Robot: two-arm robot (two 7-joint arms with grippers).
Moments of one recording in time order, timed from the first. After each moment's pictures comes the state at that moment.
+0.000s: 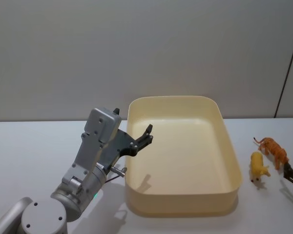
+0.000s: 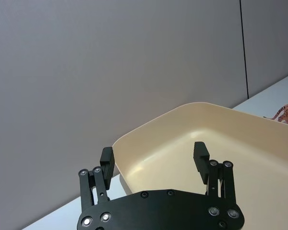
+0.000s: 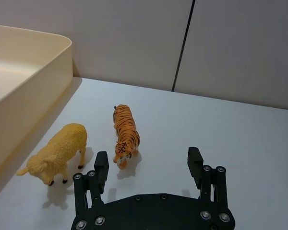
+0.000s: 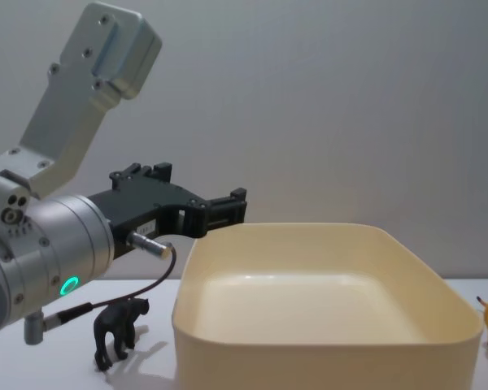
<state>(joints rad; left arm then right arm) -0.24 0.38 0.45 -1.63 -0.20 0.01 -0.01 -0.03 0.45 -0.10 -1.59 0.30 0.10 0.03</state>
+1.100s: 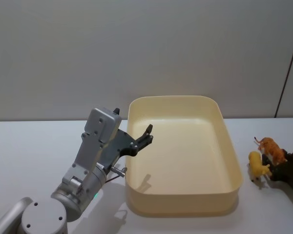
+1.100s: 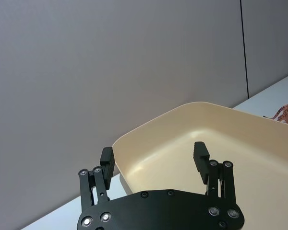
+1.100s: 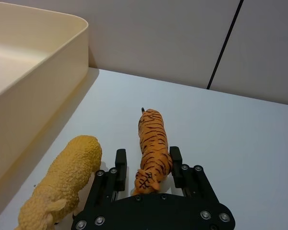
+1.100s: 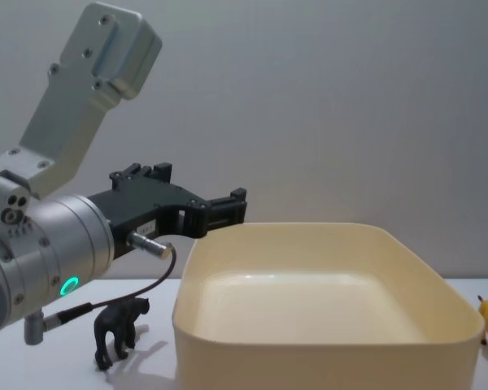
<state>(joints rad) -0.24 0.38 0.45 -1.63 -0.20 0.01 -0.01 0.20 0.34 -0.17 -1.32 0.21 0.11 0.13</state>
